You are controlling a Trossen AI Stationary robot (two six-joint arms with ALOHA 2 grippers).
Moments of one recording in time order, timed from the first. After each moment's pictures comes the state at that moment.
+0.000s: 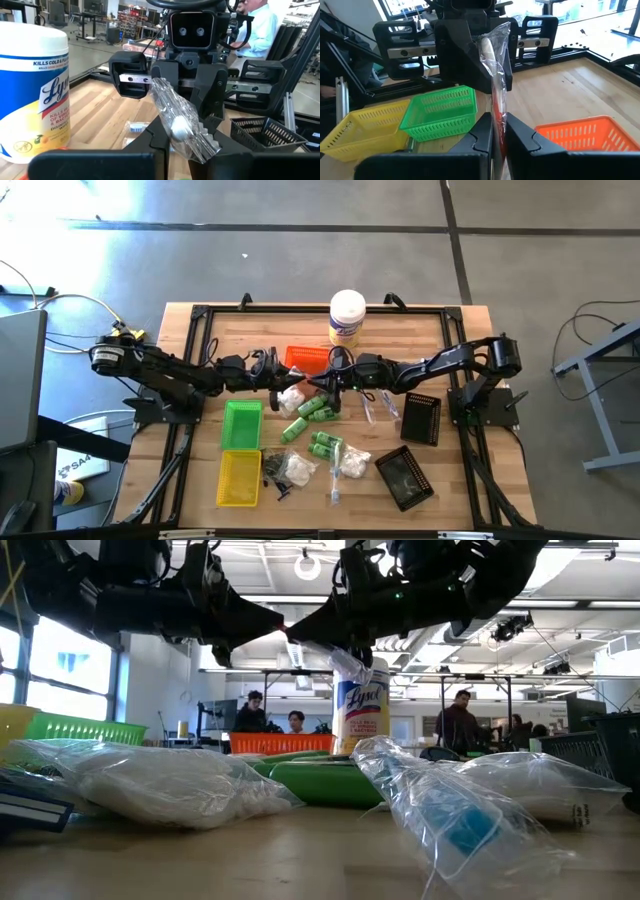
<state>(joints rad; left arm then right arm) 0.07 1.36 0.37 1.06 -0.06 -0.19 -0.05 1.73 0.86 0.71 -0.01 0.21</state>
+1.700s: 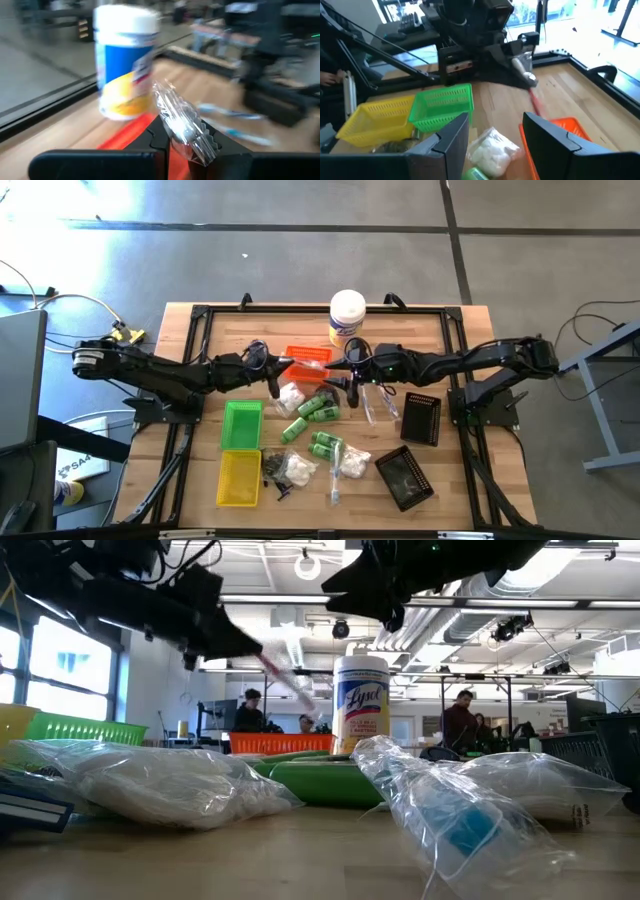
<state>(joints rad) 0.07 1.16 0.37 0.69 -0.42 -0.22 -0.05 1.45 0.87 0.35 0.03 0.15</state>
